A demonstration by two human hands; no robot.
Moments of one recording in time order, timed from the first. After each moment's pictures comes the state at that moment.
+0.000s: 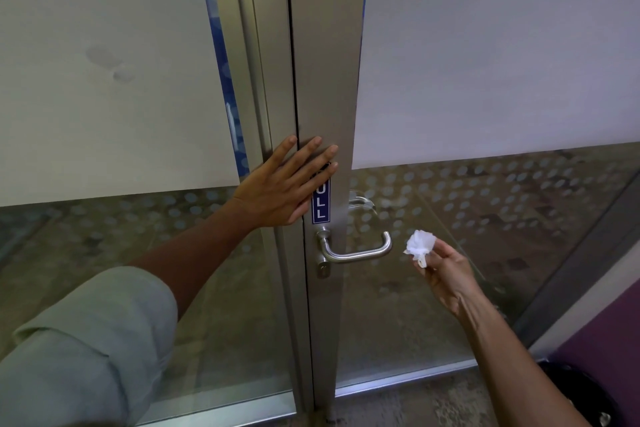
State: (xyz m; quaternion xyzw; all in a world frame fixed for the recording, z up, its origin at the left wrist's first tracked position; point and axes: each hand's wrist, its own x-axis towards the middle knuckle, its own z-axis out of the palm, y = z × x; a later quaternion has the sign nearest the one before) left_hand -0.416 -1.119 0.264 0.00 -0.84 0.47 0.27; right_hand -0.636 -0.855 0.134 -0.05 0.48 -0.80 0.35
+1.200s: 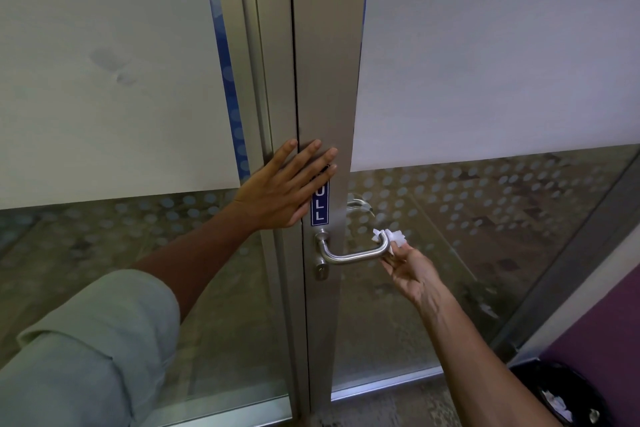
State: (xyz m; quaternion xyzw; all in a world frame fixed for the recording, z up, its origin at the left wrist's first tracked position) left_hand -0.413 -1.113 0.268 0.01 -0.84 0.48 0.26; right_hand -0.596 -0.898 0.149 0.01 0.39 -0.80 0.44
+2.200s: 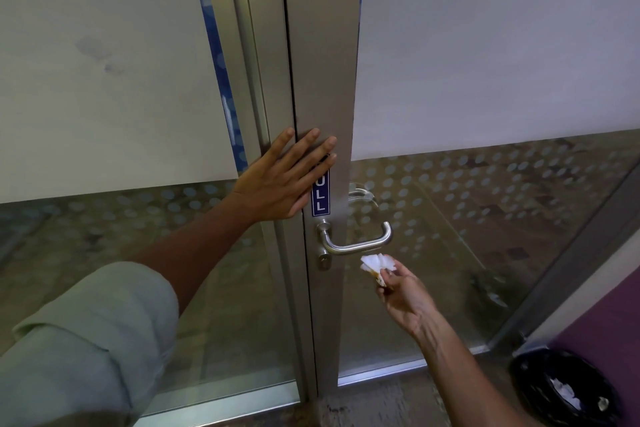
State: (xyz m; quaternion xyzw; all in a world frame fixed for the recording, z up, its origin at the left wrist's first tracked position) left_hand -0.415 -1.117 0.264 0.00 -0.83 0.48 0.28; right_hand -0.562 -0.876 0.099 0.03 0.42 -0.78 0.47
